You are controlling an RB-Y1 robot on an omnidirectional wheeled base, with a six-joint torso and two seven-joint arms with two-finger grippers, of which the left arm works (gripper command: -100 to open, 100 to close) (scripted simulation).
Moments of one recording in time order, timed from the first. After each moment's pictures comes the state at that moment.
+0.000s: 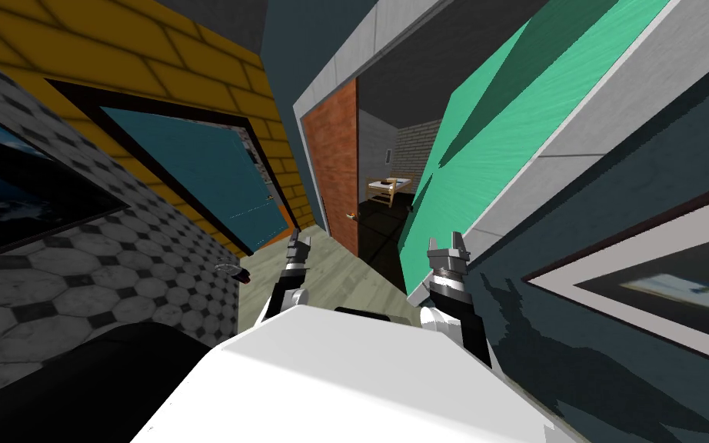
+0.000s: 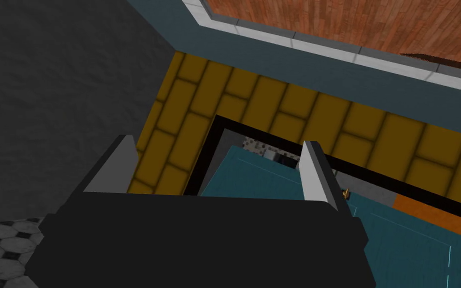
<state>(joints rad) 0.51 0.03 0.04 -2.13 0.17 -0.36 -0.02</state>
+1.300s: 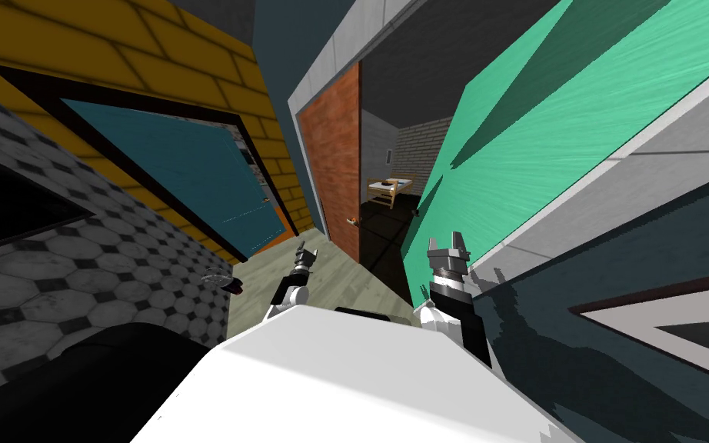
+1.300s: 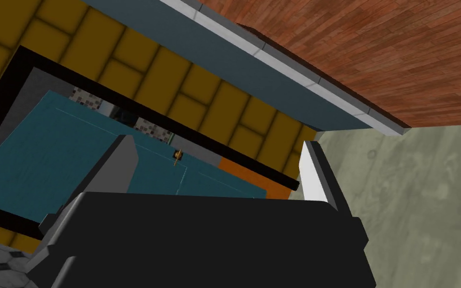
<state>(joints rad) 0.42 0.06 0.10 -1.90 0.51 -0.10 0.11</state>
